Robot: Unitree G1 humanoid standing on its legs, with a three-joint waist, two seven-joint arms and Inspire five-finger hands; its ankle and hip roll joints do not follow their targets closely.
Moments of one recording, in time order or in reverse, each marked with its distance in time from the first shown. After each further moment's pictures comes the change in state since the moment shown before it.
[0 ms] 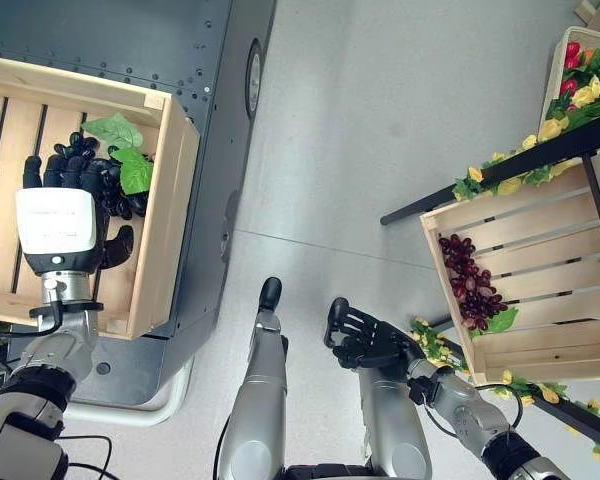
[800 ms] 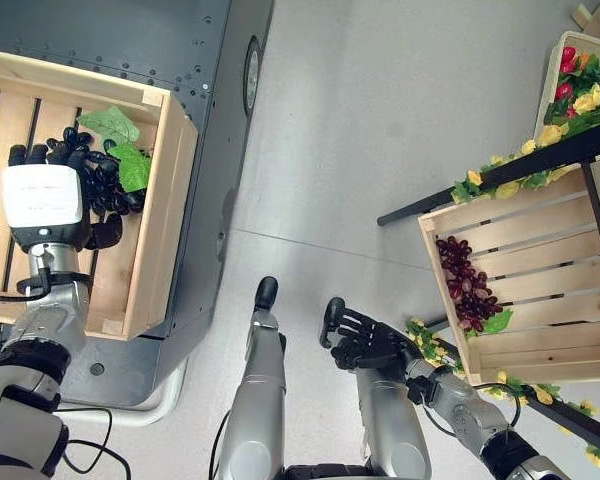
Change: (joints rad) left arm -0.126 0.048 -0.054 0.066 -0.042 0.003 -0.236; right arm -0.002 0.004 0.006 -0.004 0.011 0.012 0.001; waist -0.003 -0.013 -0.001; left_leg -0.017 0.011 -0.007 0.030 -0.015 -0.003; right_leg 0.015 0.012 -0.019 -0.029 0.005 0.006
